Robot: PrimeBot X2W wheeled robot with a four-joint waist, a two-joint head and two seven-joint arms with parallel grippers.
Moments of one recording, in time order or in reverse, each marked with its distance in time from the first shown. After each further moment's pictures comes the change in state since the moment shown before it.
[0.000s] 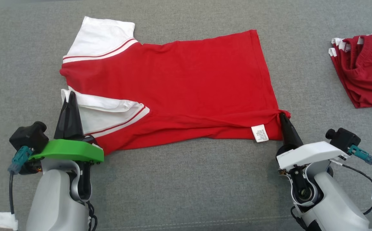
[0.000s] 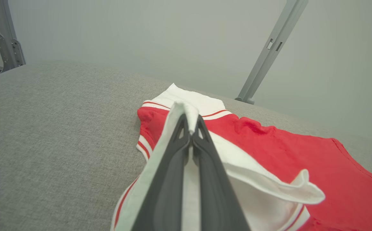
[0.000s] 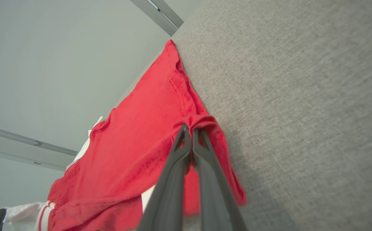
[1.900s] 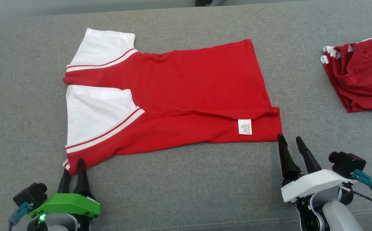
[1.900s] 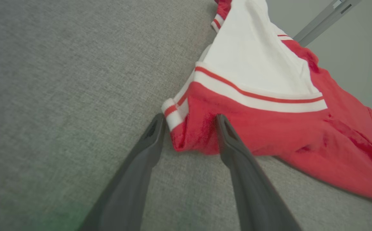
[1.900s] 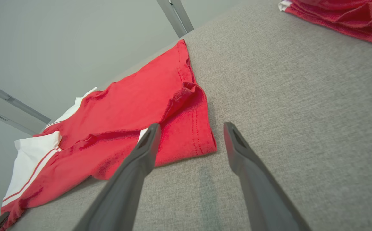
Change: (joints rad) left arm 0.190 0.033 -0.027 0.180 -0.291 0.000 0.008; right arm 0.232 0.054 -0.148 -0.240 -0.426 0.000 0.093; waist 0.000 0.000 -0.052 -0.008
